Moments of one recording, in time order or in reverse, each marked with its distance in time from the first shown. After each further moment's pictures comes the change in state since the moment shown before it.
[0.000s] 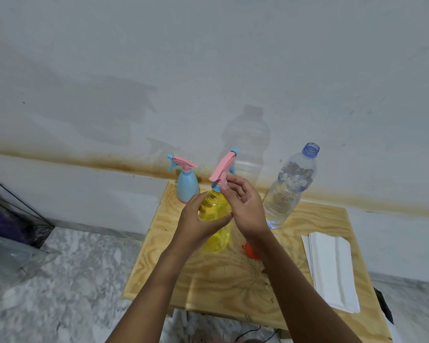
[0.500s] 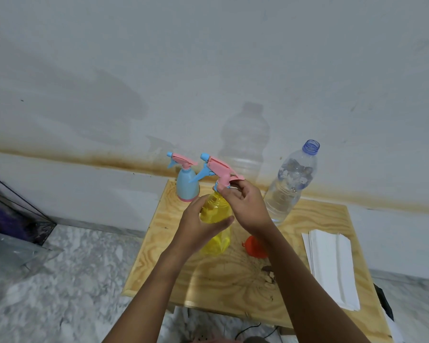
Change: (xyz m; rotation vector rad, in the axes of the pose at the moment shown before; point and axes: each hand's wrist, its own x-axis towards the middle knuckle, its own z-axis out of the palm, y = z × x) left_hand -0.003 -0.007 0.002 0.053 -0.055 -0.015; right_hand 0.005 -0.006 -0.011 -0.192 -0.128 0.003
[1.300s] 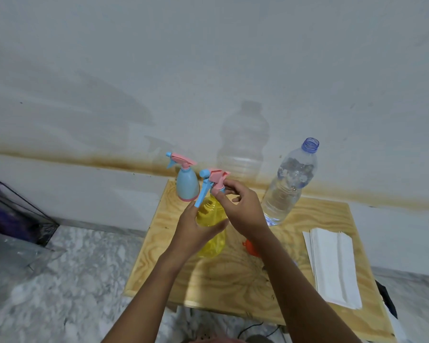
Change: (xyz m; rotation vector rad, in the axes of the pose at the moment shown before) left_hand -0.002 -0.020 -0.001 0.073 0.029 -0.060; right_hand 0.004 0.021 0.005 -0.233 0.097 -0.037
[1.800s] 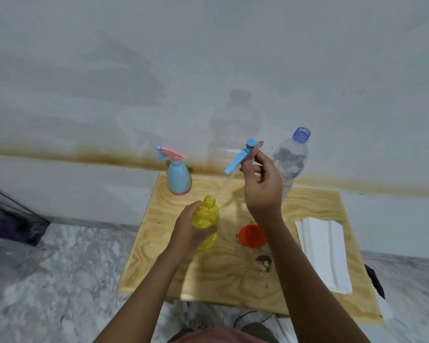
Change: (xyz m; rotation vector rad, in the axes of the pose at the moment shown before) left_hand 0.005 -0.047 0.020 0.141 -0.034 -0.070; right_hand 0.004 -0.013 -0.035 0.148 0.338 -0.187
